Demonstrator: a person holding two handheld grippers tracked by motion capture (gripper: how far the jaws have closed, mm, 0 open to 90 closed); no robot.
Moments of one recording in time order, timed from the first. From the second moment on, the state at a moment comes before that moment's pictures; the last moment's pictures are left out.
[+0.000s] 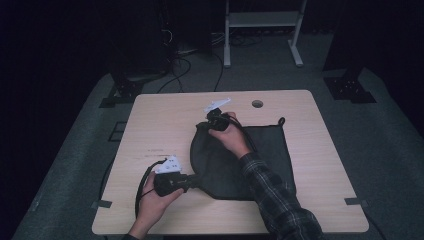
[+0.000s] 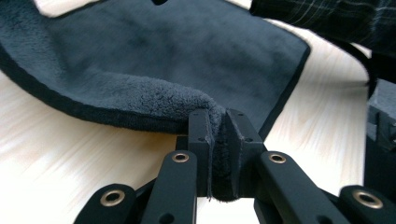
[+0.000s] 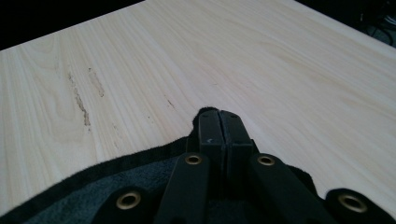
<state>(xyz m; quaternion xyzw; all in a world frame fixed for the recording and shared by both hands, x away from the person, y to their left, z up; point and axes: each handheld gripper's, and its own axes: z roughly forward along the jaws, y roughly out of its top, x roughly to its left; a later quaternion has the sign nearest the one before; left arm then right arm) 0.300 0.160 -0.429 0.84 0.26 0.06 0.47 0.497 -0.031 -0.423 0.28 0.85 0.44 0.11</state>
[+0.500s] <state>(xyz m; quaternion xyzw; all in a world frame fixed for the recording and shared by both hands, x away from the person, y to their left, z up) 0.314 0.090 -0.417 0.85 0.19 0.03 0.50 0.494 -0.104 -0.405 0.31 0.83 0.44 0.13</state>
